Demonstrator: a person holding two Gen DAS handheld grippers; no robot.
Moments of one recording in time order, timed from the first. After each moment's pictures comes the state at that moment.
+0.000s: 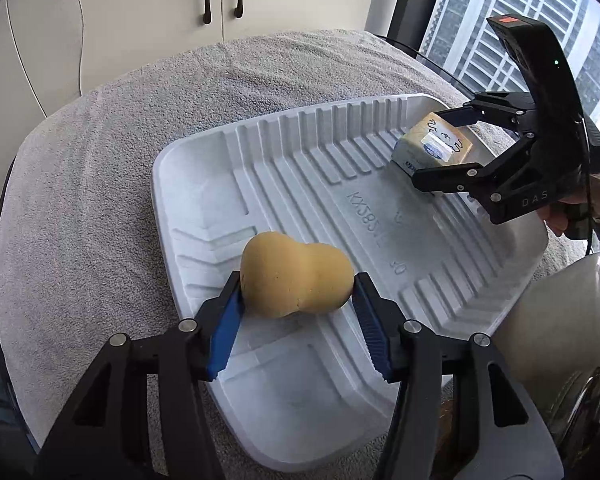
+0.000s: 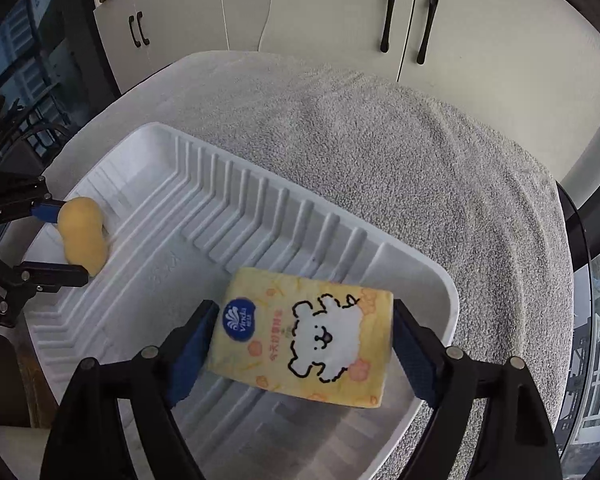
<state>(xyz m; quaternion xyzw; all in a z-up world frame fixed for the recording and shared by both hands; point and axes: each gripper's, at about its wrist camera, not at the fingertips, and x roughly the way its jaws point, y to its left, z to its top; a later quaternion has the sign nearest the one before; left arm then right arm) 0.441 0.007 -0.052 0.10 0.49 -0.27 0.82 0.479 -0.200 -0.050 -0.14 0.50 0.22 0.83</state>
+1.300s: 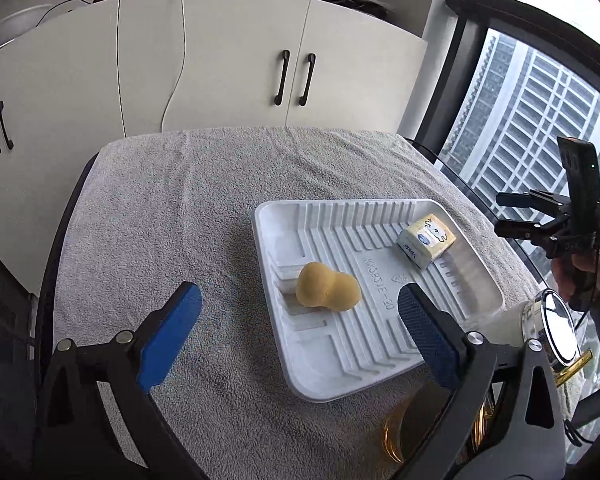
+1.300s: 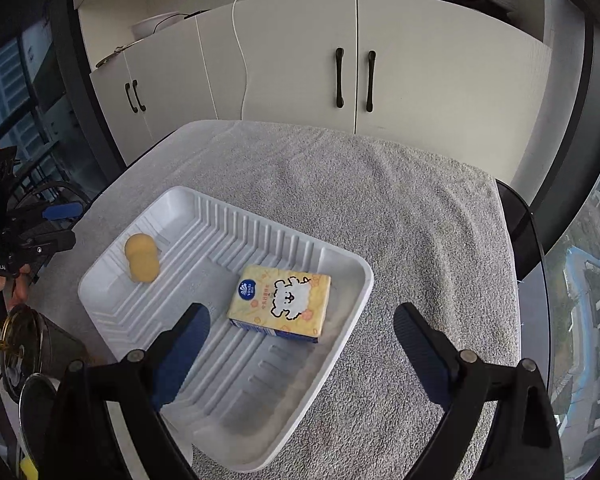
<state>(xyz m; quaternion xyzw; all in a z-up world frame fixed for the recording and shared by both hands) 0.385 0.088 0.018 -0.01 0.38 -0.21 0.90 0.409 -0.256 0.028 -0.07 0.42 0.19 0.89</state>
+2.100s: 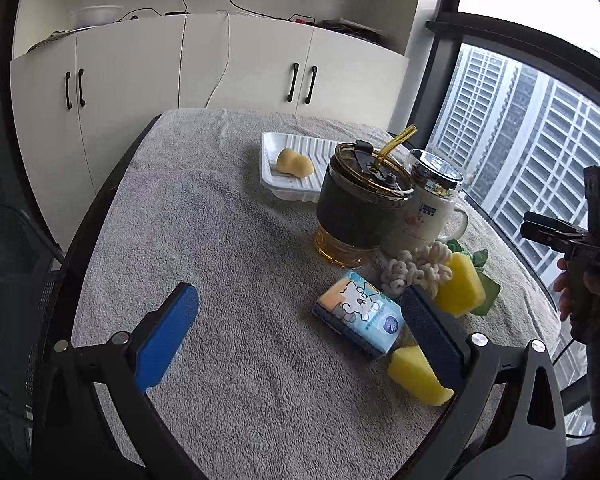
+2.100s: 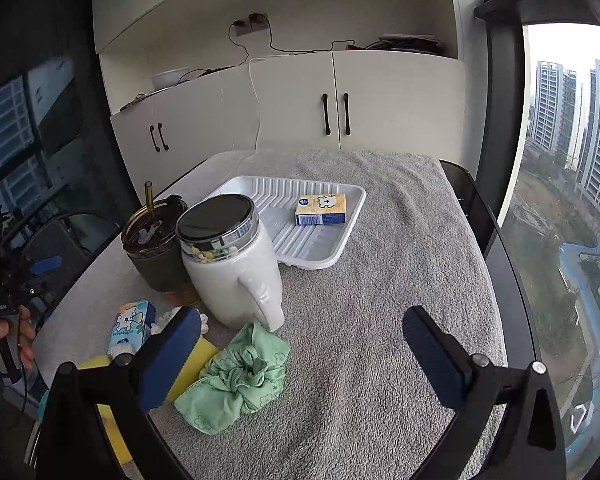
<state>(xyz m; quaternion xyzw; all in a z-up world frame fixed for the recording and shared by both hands) 0.131 0.105 0.003 -0.05 0.35 -0.16 0.92 0.160 -0.275 0.030 -0.02 0.35 0.15 0.92</state>
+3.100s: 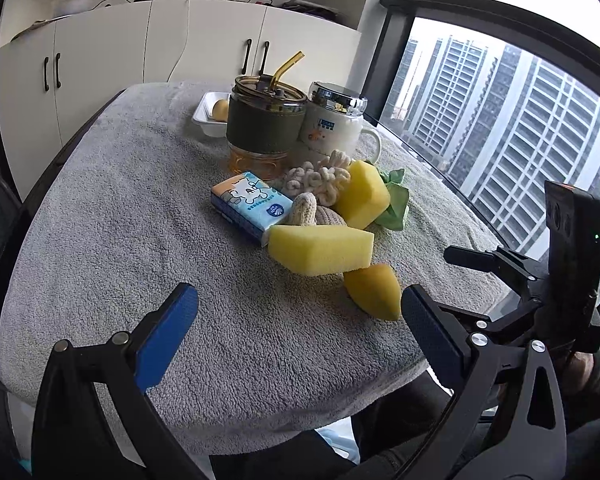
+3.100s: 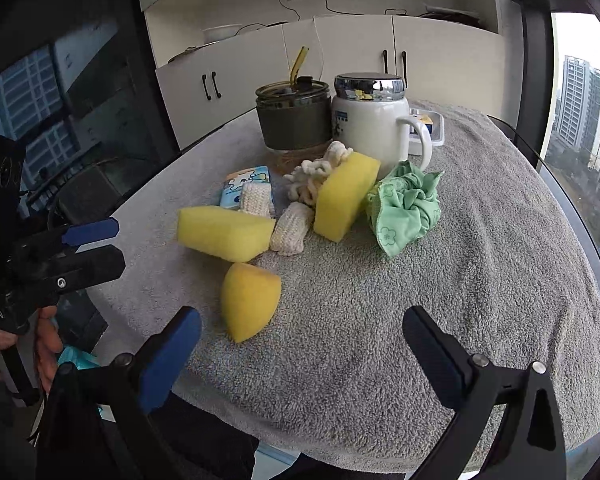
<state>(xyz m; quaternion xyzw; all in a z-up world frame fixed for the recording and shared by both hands) 0.042 0.040 -0.020 -0.05 0.36 -0.21 0.91 0.043 -0.177 -0.041 -0.03 0.38 0.21 0.90</state>
